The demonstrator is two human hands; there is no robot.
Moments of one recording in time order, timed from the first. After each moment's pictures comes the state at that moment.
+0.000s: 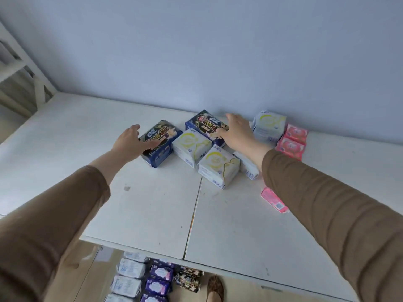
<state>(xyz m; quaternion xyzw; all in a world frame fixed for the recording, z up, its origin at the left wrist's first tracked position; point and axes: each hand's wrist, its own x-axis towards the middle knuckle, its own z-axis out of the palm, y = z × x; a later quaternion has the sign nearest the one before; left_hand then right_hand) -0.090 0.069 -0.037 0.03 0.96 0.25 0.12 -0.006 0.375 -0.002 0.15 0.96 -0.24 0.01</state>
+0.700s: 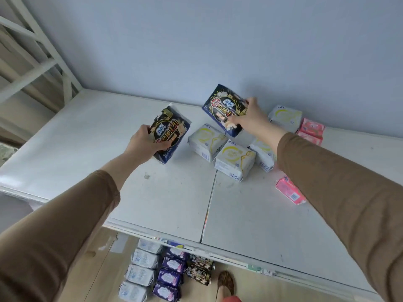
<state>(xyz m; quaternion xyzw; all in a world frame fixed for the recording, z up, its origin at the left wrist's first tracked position) -0.047 0.044 -0.031 0.00 0.93 0.34 0.09 -0.019 0.377 -0.001 0.17 0.90 -0.39 -0.04</state>
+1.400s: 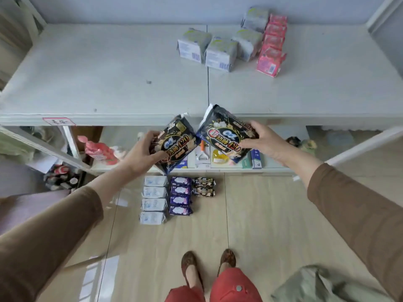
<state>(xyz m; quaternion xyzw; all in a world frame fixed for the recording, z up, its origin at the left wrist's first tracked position) 0.254 -0.117 -0.098 0.20 0.84 0.42 0.26 0.406 0.208 -0.059 0.23 0.80 -0.55 0.09</state>
